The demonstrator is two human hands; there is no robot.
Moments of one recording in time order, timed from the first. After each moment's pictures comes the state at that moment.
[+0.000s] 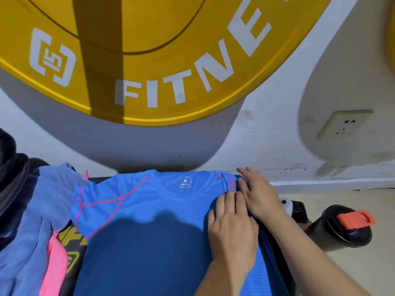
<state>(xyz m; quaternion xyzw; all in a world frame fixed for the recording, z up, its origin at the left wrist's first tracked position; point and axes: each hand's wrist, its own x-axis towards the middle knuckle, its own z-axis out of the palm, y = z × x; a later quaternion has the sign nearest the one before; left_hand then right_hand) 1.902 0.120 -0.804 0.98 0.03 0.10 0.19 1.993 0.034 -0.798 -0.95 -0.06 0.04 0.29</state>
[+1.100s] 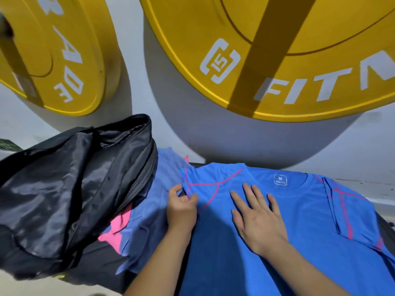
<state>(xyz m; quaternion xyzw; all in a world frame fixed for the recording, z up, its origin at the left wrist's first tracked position) 1.845 0.399 -0.783 0.69 0.43 0.18 0.55 1.891 0.224 -0.812 -0.96 -0.25 0.08 0.07</state>
